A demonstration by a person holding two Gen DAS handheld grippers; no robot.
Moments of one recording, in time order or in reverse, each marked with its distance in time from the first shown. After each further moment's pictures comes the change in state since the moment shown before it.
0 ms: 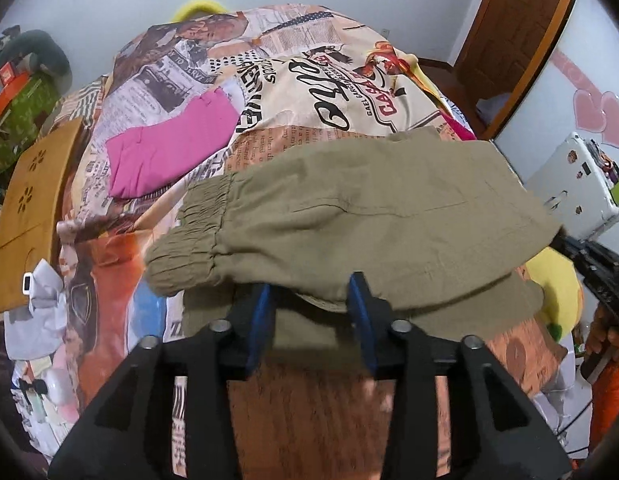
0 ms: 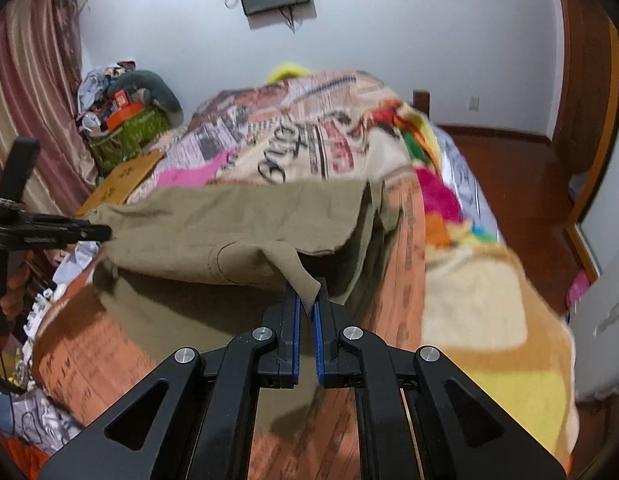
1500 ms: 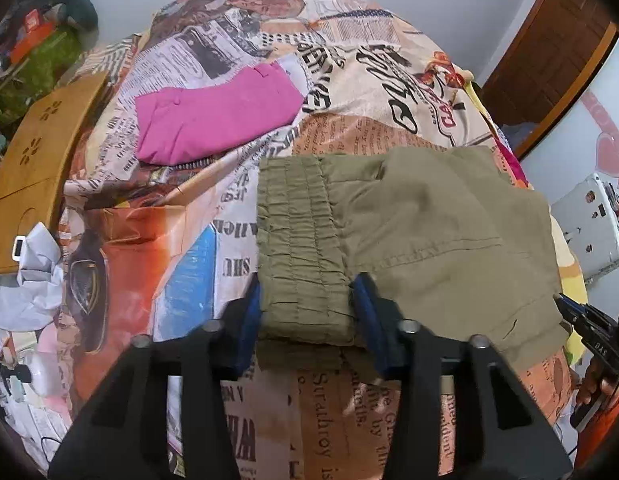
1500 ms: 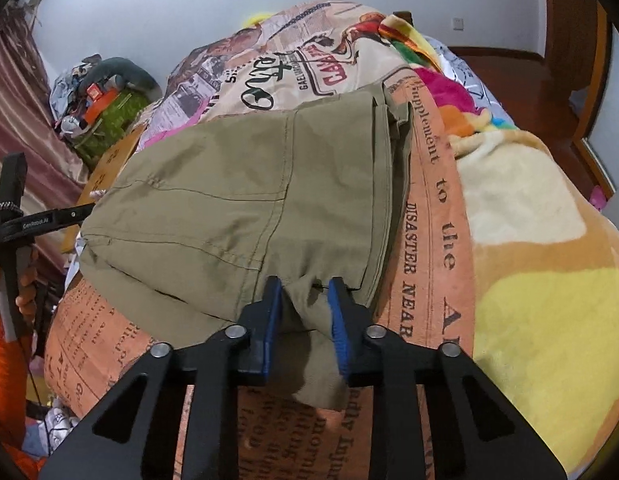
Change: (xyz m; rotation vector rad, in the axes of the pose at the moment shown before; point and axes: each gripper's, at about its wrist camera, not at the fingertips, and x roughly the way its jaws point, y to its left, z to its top) left arm 0.033 0.077 -0.002 -0.146 0.013 0.020; right arm 0.029 0.014 -0.036 0.146 0.137 0.019
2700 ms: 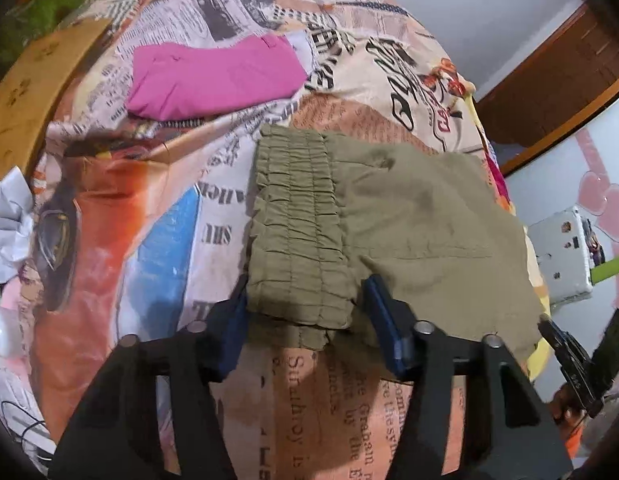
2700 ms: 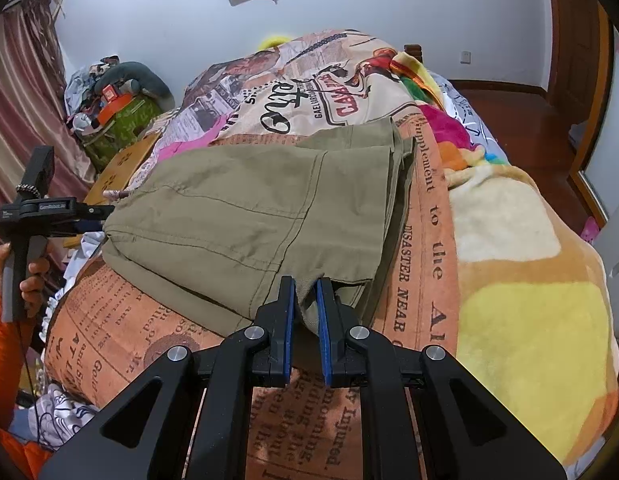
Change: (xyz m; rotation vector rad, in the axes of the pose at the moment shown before) left arm 0.007 0.015 -0.004 -0.154 0.069 -0.127; right arm -0.027 0.009 -0.003 -0.052 -0.086 -0.005
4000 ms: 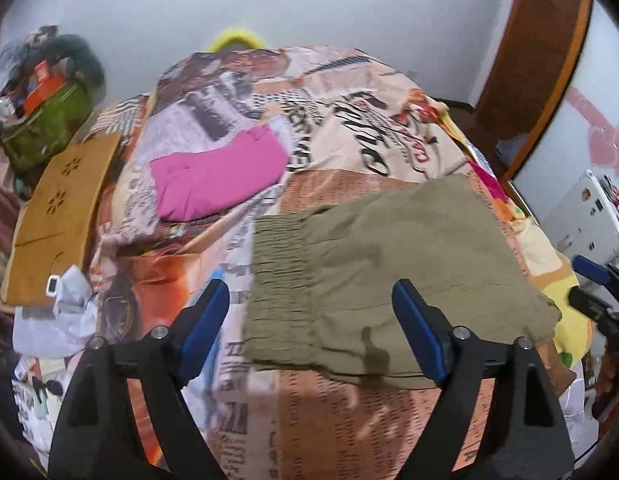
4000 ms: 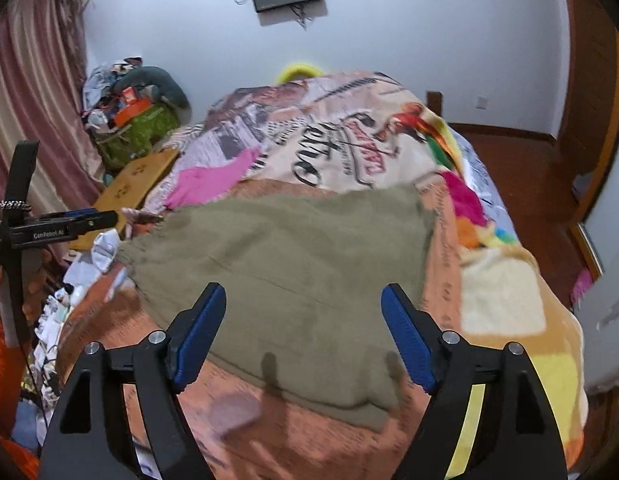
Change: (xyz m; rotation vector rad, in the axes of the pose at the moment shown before) left arm -0.058 -0.067 -0.008 0.252 -0.210 0.149; right arm -0.012 0.054 0.045 -0.119 -0.065 0.015
